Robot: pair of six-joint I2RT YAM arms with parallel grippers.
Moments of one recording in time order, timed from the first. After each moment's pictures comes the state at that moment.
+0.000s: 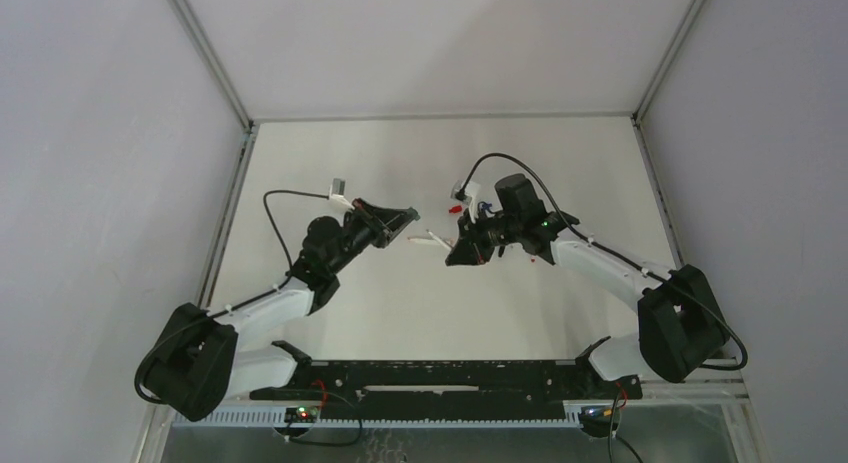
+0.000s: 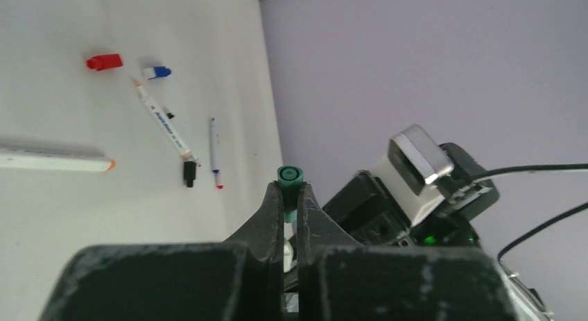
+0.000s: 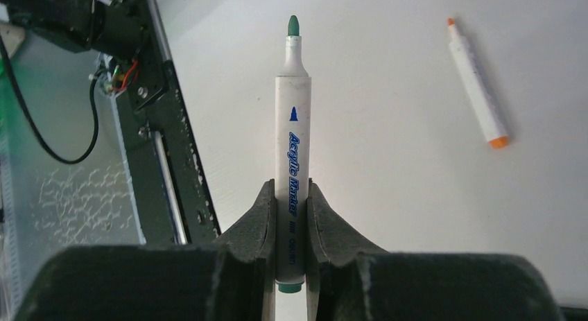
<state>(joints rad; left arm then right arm) -0.51 1.19 0.43 0.69 0.20 -1.26 0.58 1.40 0.91 -0.22 -0.76 0.00</state>
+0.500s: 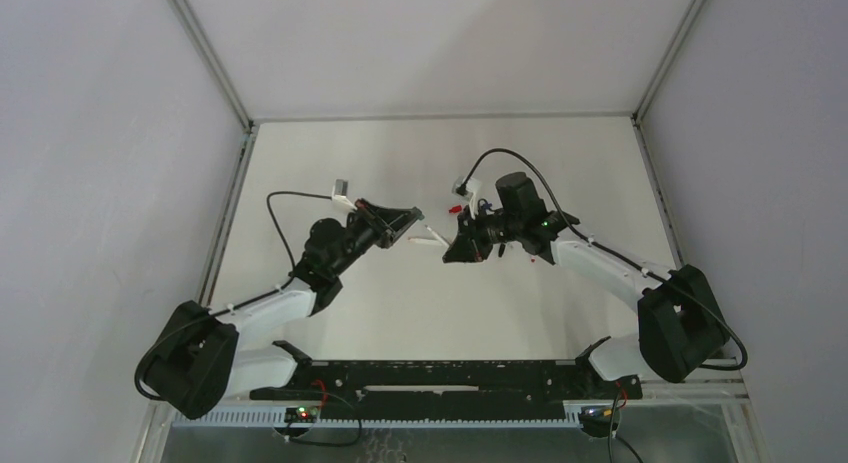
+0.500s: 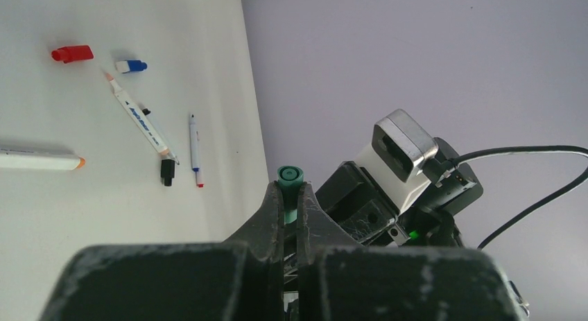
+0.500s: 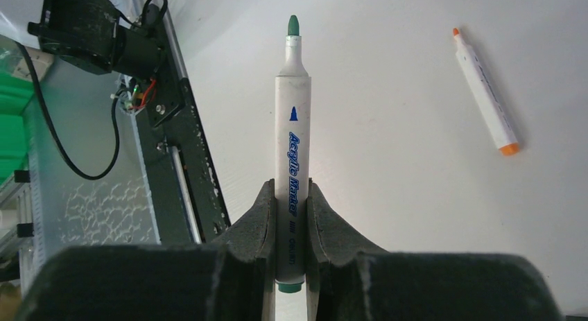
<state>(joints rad) -0.54 1.20 0.43 0.75 0.19 -1.31 0.57 1.40 0.91 -0.16 -0.75 0.09</state>
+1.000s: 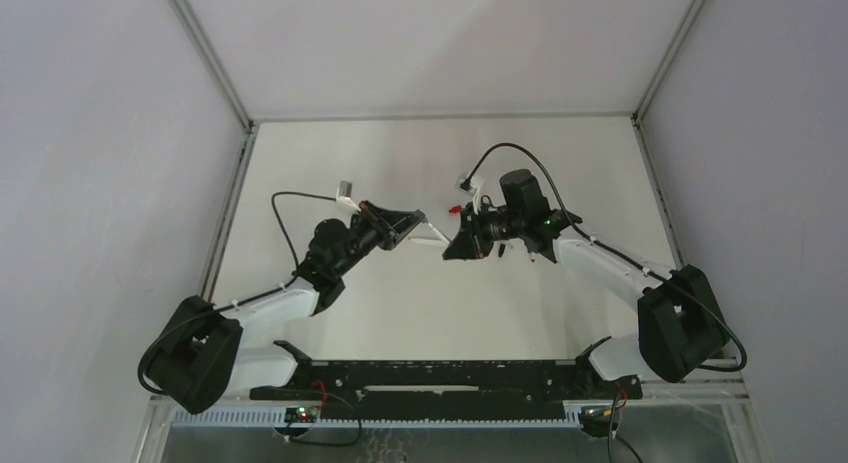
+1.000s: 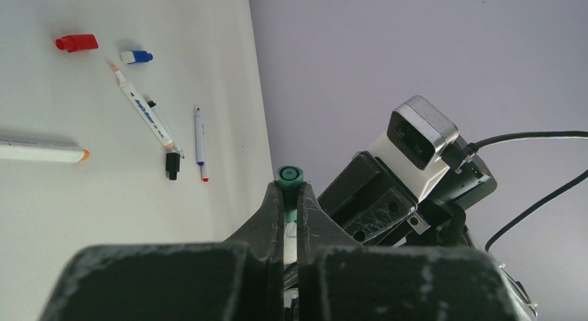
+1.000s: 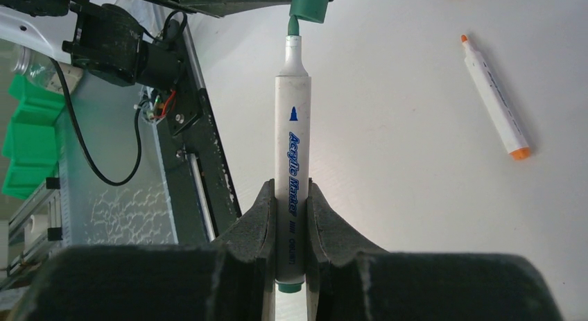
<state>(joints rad) -0.56 1.23 0.43 0.76 0.18 -1.31 0.55 1.40 0.91 -0.13 -0.81 0.15</state>
